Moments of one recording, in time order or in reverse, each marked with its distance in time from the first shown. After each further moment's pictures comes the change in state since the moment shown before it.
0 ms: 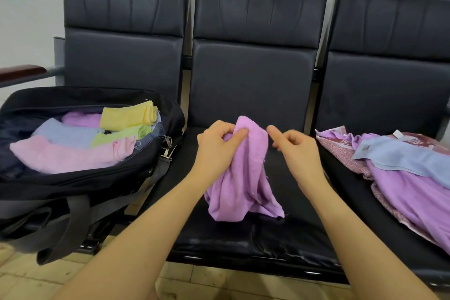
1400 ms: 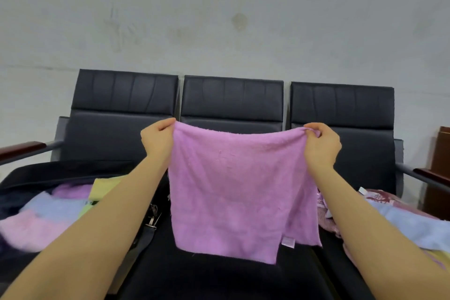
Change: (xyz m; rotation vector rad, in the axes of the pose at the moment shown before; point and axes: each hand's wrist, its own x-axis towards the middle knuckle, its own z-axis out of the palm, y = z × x) left_hand 0.112 0.091 -0.083 -0.354 0.504 -0.148; right_hand 0.083 -0.096 -0.113 0.092 0.583 -0.097
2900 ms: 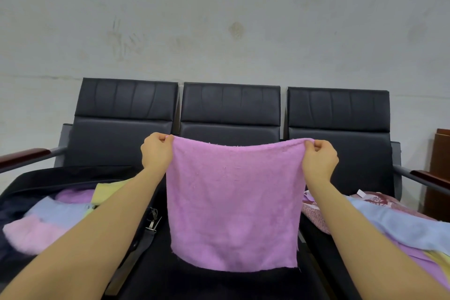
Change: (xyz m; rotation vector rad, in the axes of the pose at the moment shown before) left_hand -0.005 -0.009 -0.009 0.495 0.020 0.120; right_hand -0.008 0.018 -0.015 0.028 -0.002 0.052
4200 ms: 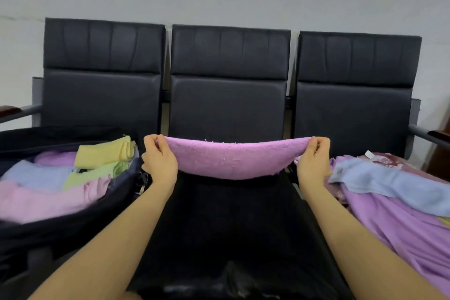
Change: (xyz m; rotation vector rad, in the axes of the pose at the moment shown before) left_hand -0.046 -0.108 0.076 -0.104 0.076 -0.145; right_hand -0.025 0.110 0.040 -0.063 -0.007 0.213
